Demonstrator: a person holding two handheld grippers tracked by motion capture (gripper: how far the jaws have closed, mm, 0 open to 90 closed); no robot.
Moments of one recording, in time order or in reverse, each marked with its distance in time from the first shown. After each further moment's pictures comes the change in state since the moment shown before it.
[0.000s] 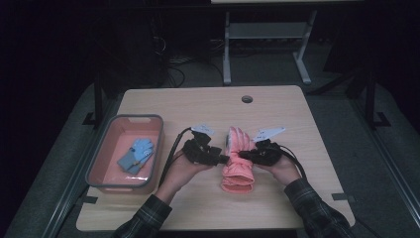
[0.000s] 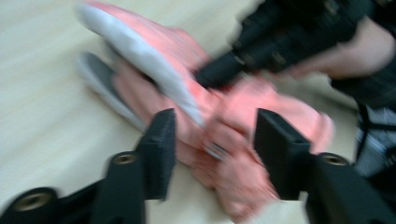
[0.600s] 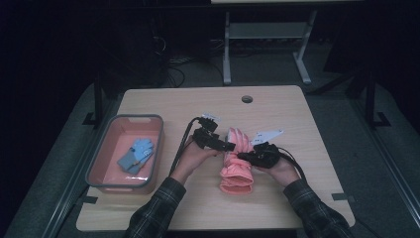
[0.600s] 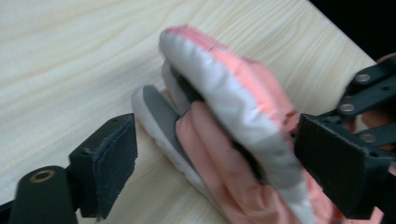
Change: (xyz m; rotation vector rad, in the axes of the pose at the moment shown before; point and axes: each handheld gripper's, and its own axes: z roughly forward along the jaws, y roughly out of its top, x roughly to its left) left arm 0.042 0.019 0.052 0.029 0.053 -0.135; right arm 0.006 -0.002 0.004 0.003 -0.011 -0.046
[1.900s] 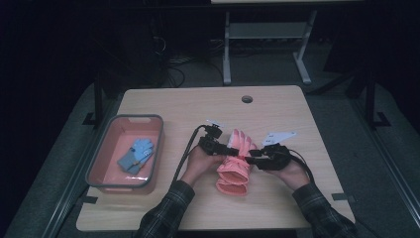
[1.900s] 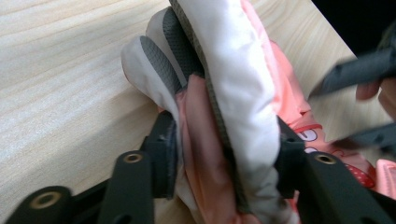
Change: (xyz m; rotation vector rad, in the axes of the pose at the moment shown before) left arm 0.007 -0.014 0.034 0.047 -0.130 -0.065; right arm -0.004 -0.012 -0.028 -0.024 -0.046 0.028
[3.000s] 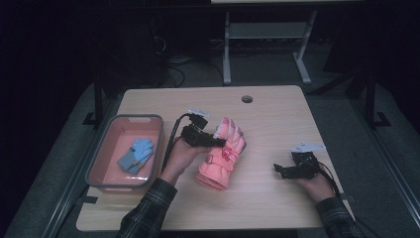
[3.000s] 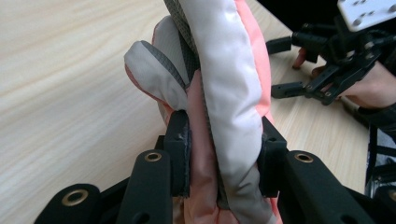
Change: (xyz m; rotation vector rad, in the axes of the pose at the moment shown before) left arm -0.023 0.011 -0.085 -0.075 0.048 0.118; right arm -0.043 -0.079 -0.031 0.057 -0.339 0.194
